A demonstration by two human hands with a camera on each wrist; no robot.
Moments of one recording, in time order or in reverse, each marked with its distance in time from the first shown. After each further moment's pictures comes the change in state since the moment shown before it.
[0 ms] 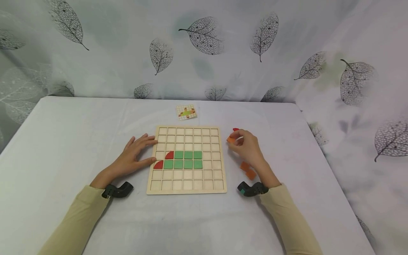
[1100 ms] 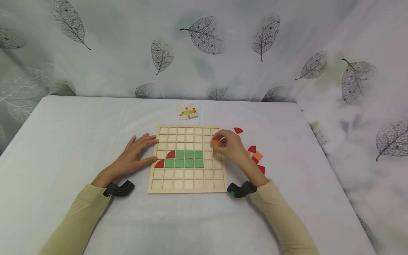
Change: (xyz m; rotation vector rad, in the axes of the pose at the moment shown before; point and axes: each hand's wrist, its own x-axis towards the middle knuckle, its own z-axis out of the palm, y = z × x) left_hand 0.000 -0.001 -0.001 0.008 -0.001 0.004; right_hand 0.006 -0.032 0.031 0.073 -0.081 -0.172
